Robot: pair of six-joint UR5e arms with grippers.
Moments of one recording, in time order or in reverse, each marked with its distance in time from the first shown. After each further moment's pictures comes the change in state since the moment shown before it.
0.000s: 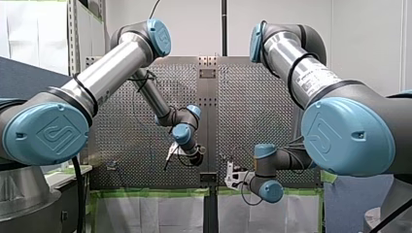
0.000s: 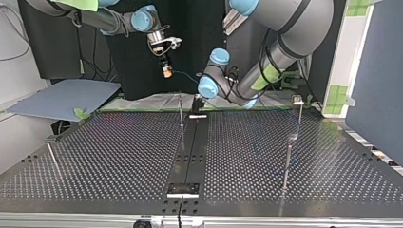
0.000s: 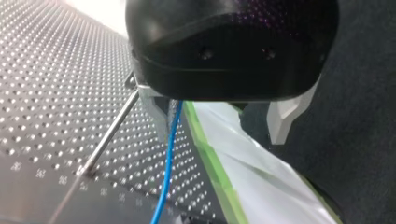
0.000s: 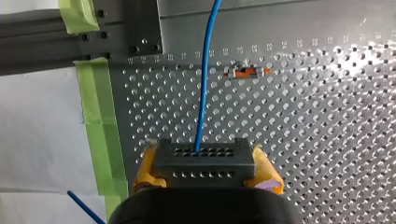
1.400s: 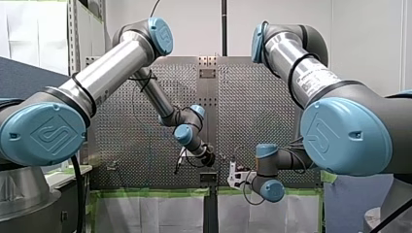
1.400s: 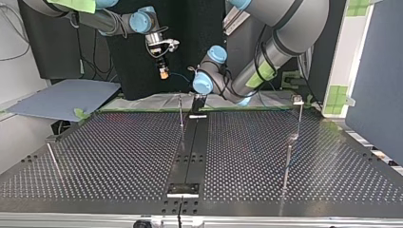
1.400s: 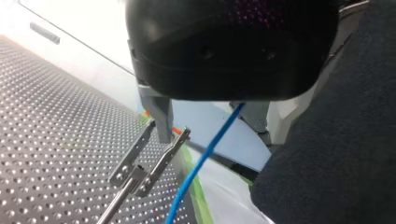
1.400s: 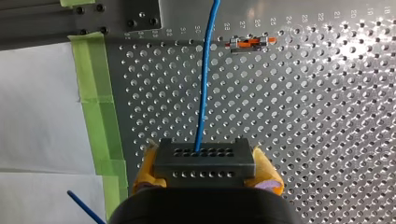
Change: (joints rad) left arm -0.038 0.000 0.000 0.031 0.183 -0.038; right arm -0.016 0.001 -0.006 0.013 0.026 -0.014
